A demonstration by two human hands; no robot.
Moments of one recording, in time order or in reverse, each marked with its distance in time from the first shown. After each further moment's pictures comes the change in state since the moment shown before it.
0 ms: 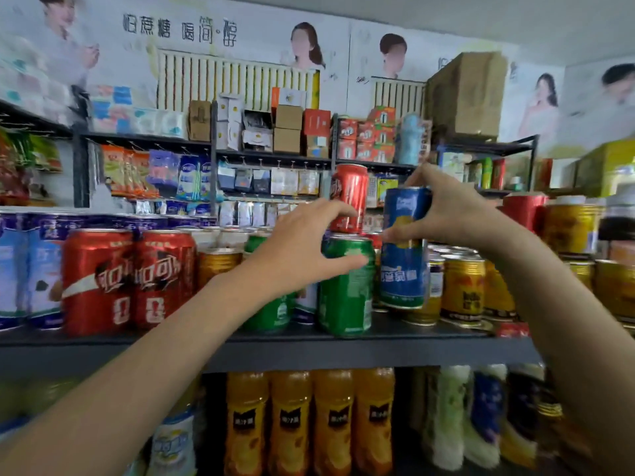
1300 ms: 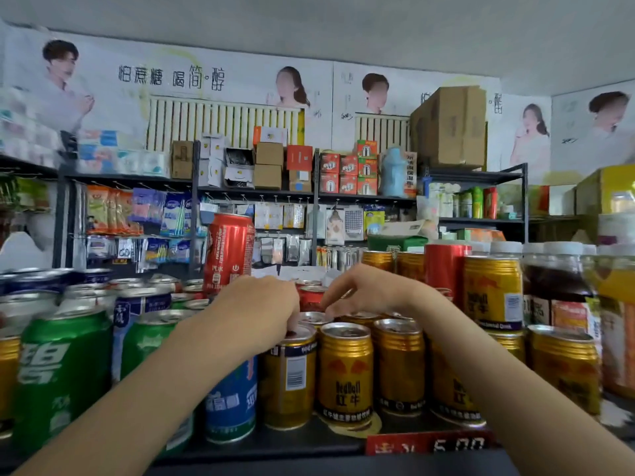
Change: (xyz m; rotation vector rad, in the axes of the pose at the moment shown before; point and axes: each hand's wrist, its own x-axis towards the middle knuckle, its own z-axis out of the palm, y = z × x) left_hand 0.122 0.080 0.097 0.594 -0.399 -0.306; right_hand 0.082 0.164 -0.024 -0.054 -0.529 -0.141
